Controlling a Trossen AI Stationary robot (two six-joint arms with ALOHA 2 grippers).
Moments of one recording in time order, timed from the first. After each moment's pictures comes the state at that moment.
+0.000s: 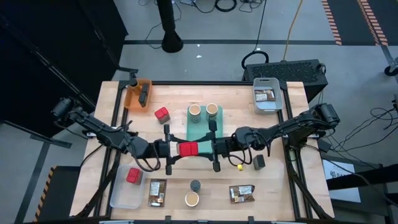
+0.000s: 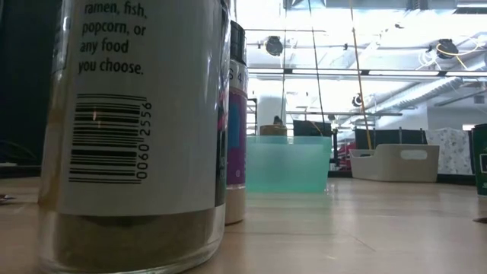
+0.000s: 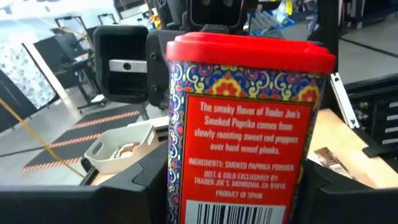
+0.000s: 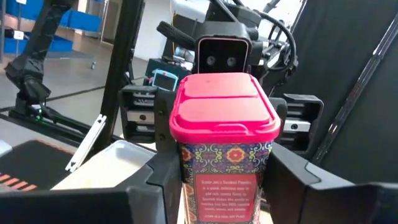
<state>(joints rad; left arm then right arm) -0.44 1.28 0.81 0.38 -0.53 0.22 0.25 1.57 0.99 0.69 0.11 -0.31</state>
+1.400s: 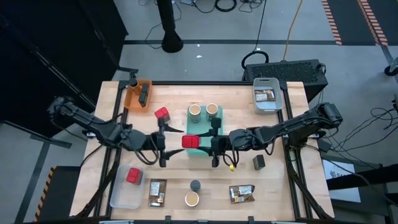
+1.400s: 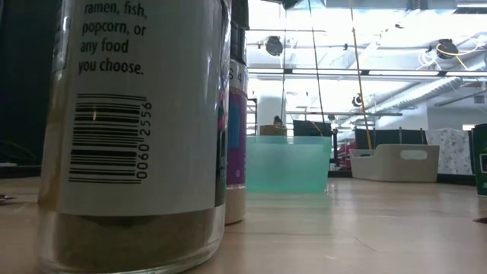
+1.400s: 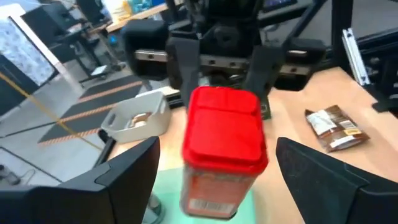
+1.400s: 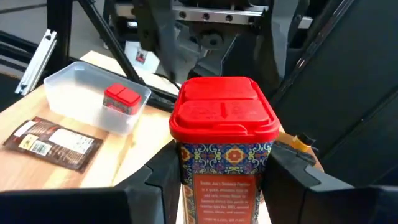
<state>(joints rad) -0.40 1.16 0.90 -0.01 -0.50 0.20 0.26 1.53 1.06 0.28 0.34 -0.30</state>
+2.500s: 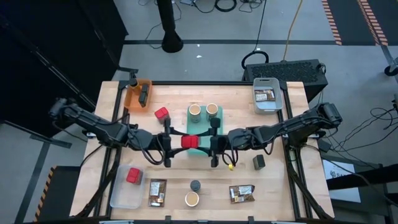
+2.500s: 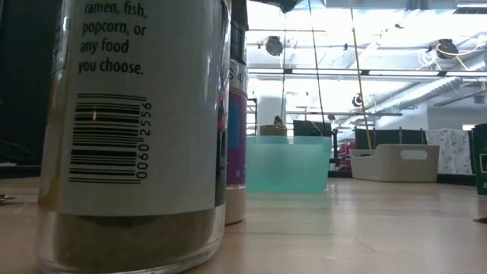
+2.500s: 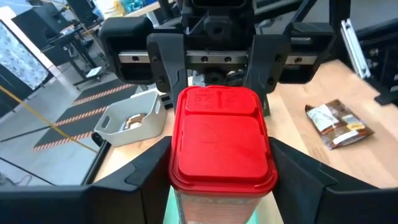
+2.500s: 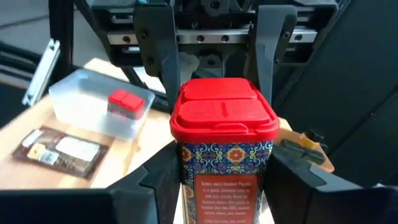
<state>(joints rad) -0.37 1.21 0.90 0.04 -0.44 0.23 0.26 1.54 1.06 0.28 0.32 -0.25</state>
